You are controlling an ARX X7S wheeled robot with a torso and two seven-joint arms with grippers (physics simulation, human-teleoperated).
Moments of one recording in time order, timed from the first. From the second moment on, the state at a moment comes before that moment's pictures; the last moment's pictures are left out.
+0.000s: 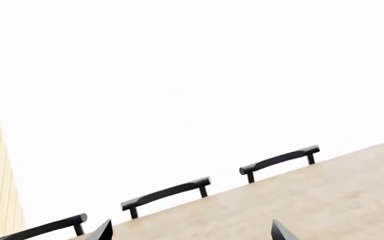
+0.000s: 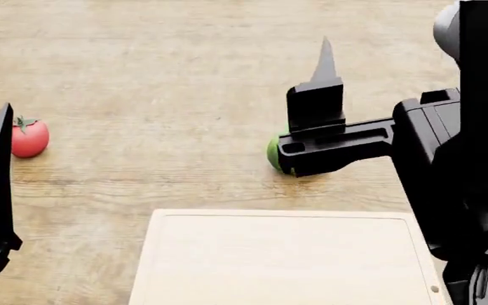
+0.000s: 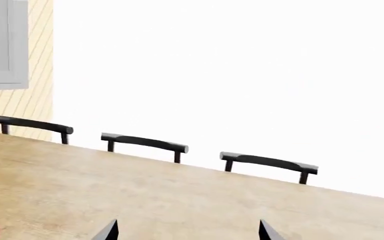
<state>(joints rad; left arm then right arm) -0.83 -0.63 -0.09 1.02 -1.43 -1.23 -0.84 1.11 0.51 0.14 -0.61 1.64 1.48 1.00</state>
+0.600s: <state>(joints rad) -0.78 -0.67 -0.10 1.03 -1.41 -1.17 -0.80 1.43 0.41 -0.53 0.18 1.05 1.20 0.44</state>
